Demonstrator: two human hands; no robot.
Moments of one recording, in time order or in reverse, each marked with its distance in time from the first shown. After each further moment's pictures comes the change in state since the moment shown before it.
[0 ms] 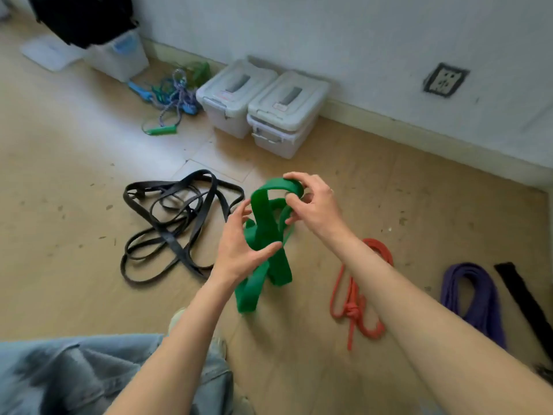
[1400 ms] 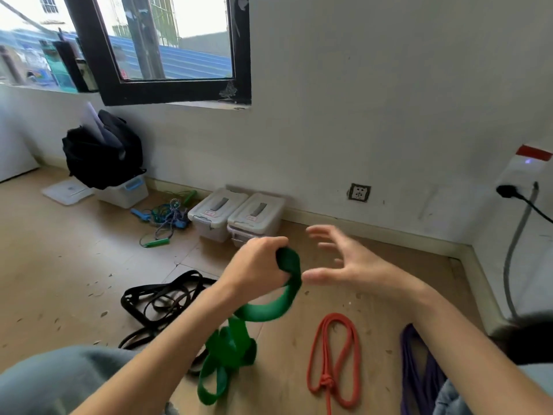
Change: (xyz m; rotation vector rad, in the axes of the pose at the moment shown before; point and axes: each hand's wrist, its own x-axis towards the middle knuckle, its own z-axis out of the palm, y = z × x) left_hand -0.046 0.231 -0.066 0.367 -0.126 0.585; right_hand -0.118 -0.140 -0.163 -0.136 -0.248 0.022
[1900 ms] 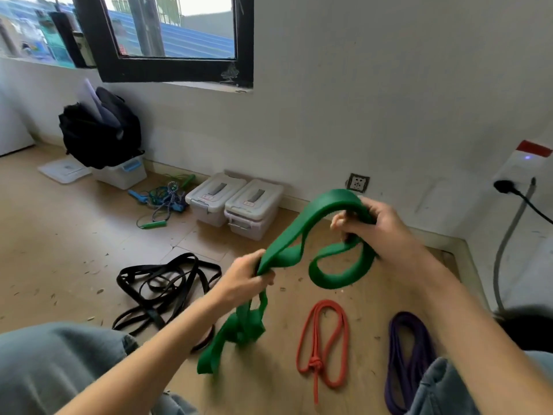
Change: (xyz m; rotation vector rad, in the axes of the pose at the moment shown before) left_hand -0.032 -0.043 0.049 -0.401 -0.120 -0.256; right_hand -0.009 0.003 -0.027 0.334 0.277 -0.155
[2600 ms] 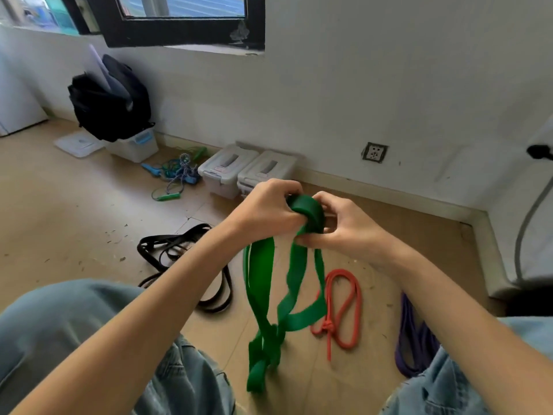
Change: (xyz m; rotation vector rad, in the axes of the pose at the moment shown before) left_hand 0.004 0.073 -0.034 0.124 0.016 0.174; right_hand -0.013 0.005 0.059 -0.183 -0.263 0.040
